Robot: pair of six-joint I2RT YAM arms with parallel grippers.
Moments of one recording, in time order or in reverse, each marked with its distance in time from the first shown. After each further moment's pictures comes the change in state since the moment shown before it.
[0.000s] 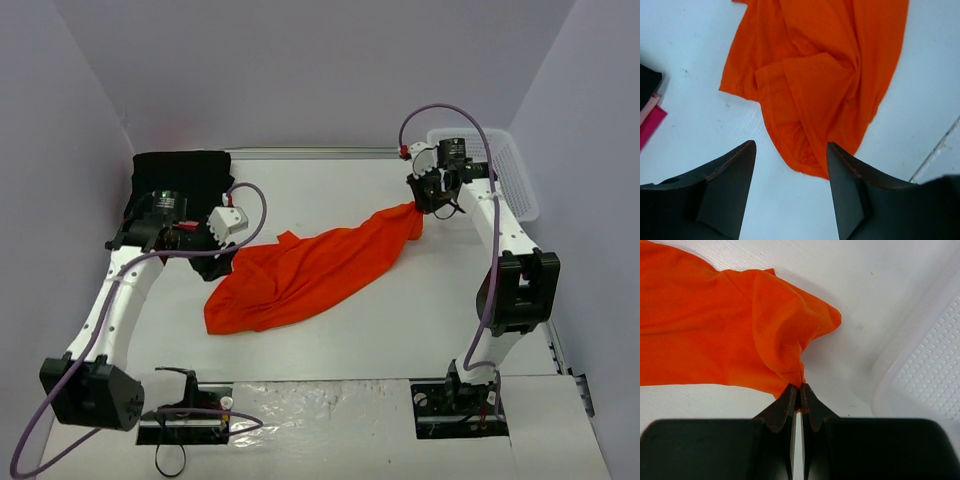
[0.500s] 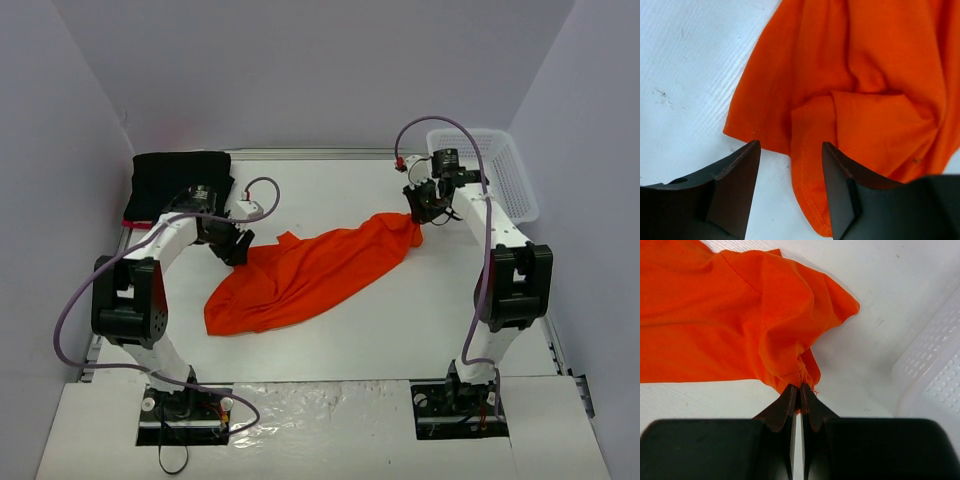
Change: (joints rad) left arm 0.000 0.463 -0.003 0.344 -0.014 -0.119; right arm 0.000 0.035 -0.070 0.032 -0.013 0.000
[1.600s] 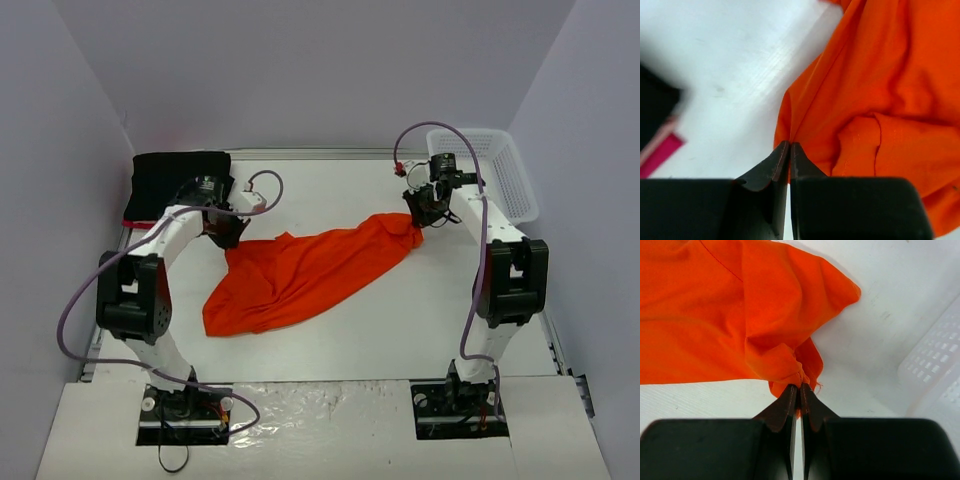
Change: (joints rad) left arm -0.039 0.101 0.050 0.071 -0.193 -0.039; right arm -0.002 0.047 -0.028 0.027 0.018 0.000
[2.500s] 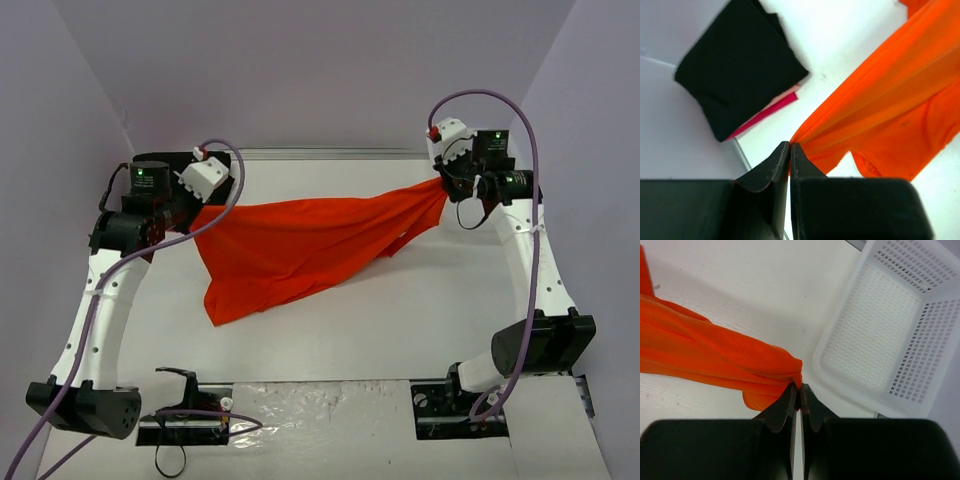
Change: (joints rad) left arm 0.000 -0.558 0.189 -0.252 -0.216 -0.038; right arm -0.035 -0.356 0.120 -0.082 0.066 -0.014
